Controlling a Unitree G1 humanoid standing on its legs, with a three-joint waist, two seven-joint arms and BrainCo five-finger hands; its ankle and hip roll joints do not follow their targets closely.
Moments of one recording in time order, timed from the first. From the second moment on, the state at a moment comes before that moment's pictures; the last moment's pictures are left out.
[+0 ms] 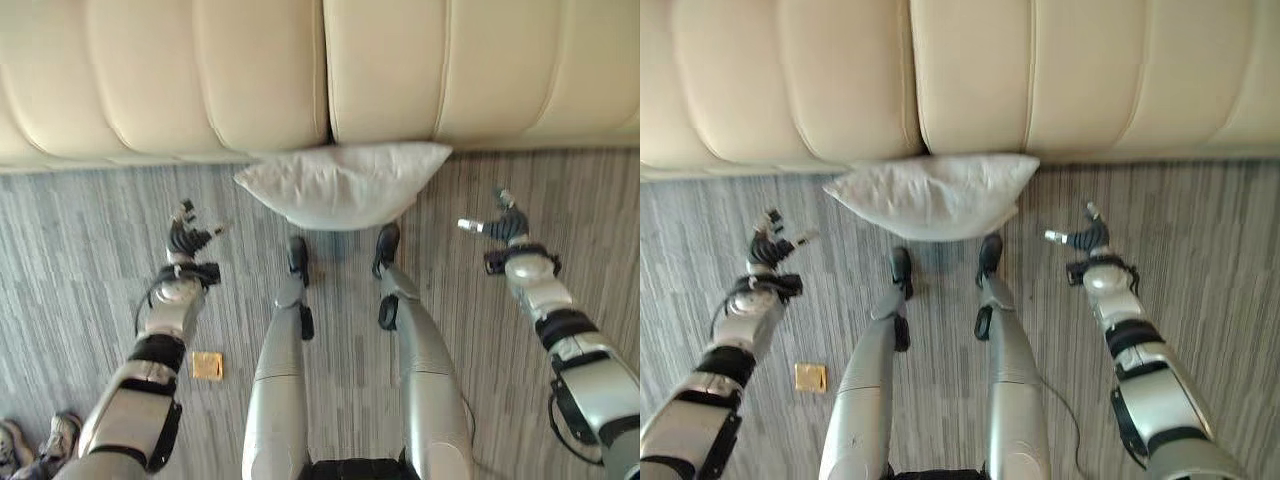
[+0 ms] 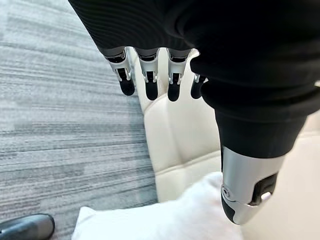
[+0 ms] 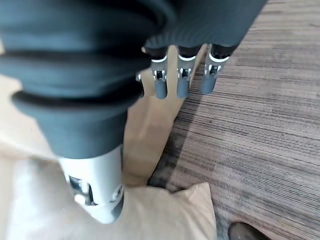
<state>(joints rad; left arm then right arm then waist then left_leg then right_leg) -0.63 0.57 -0.16 0.85 -0.44 -0.22 0.29 -0.85 -0.56 0.28 0.95 0.27 -0.11 -0.27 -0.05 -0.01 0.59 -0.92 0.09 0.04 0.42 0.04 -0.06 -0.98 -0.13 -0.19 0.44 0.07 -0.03</state>
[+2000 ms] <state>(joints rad) 0.13 0.34 -0.15 -0.02 -0.37 -0.25 0.24 0.07 -0.43 0.18 -0.08 0.34 -0.20 -0.10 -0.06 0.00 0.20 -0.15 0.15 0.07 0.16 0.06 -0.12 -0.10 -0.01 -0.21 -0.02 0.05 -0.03</state>
